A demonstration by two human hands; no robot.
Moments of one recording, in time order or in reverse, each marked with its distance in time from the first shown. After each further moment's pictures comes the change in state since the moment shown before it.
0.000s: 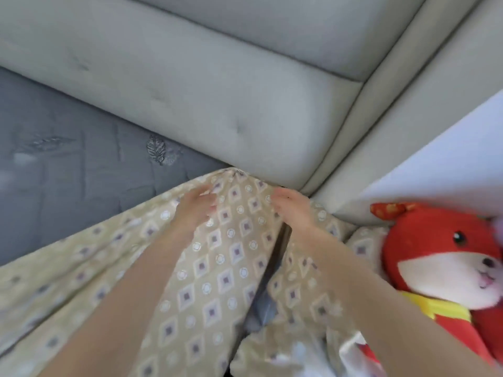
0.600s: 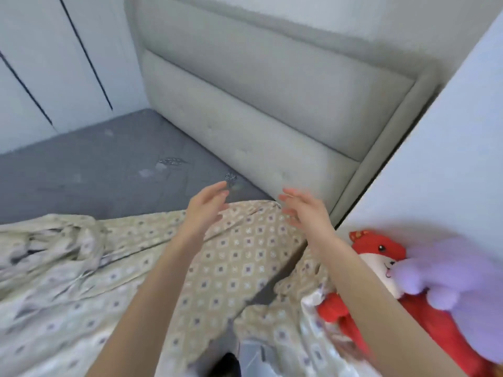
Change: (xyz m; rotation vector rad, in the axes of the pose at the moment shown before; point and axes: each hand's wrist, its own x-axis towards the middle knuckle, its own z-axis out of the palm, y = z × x) left_hand -0.329 0.067 -0.027 -0.163 0.300 0.315; right_hand -0.259 -0.097 -0.090 0.058 -0.370 -0.293
